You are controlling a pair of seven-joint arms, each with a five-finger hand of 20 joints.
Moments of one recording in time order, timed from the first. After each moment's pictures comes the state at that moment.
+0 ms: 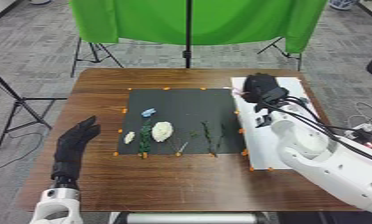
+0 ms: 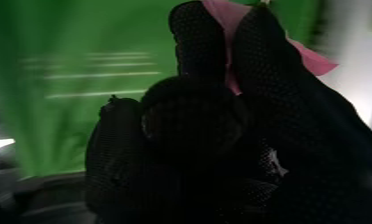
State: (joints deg) left arm 124.1 -71.4 -95.3 -115.5 66.4 11.4 12.5; right arm -54.7 -35.8 28.3 -100.0 -125.8 17.5 25.3
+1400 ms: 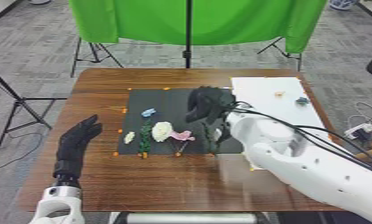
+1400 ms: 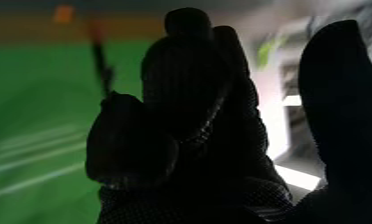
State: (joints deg) left arm 123.3 -71.5 -95.0 -115.4 66.5 11.1 11.9; right arm -54.7 -45.5 31.3 -107.3 -116.3 -1.7 20.5
